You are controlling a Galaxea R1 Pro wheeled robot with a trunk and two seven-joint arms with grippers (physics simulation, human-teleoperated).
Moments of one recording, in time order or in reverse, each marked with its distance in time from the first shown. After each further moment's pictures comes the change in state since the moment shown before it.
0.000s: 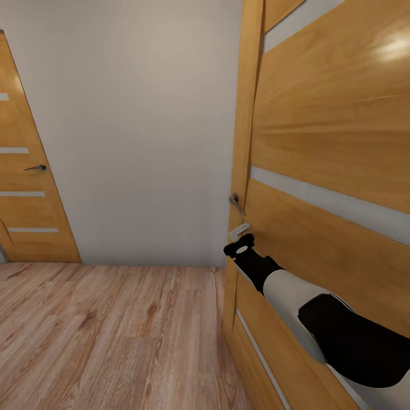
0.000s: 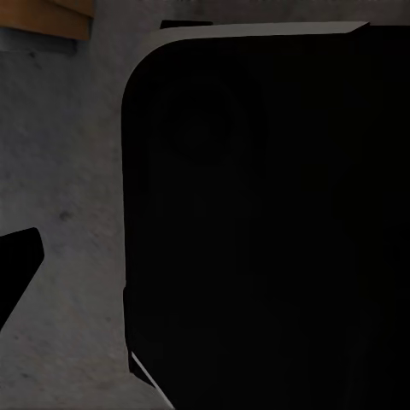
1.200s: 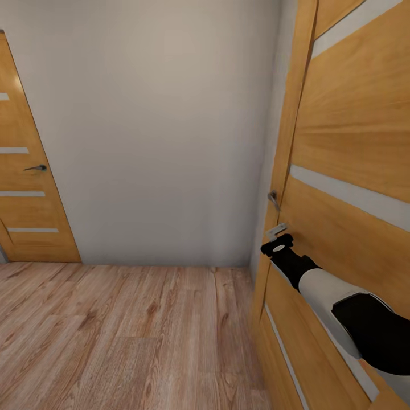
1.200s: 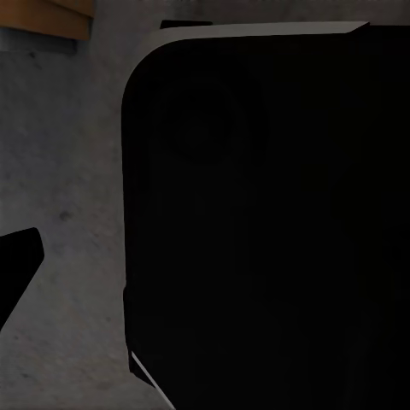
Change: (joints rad) left arm 0.000 0.000 -0.001 0.000 0.000 0.000 0.000; right arm 0.000 -0.214 -0.015 -0.001 -0.004 -0.003 0.000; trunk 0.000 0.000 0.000
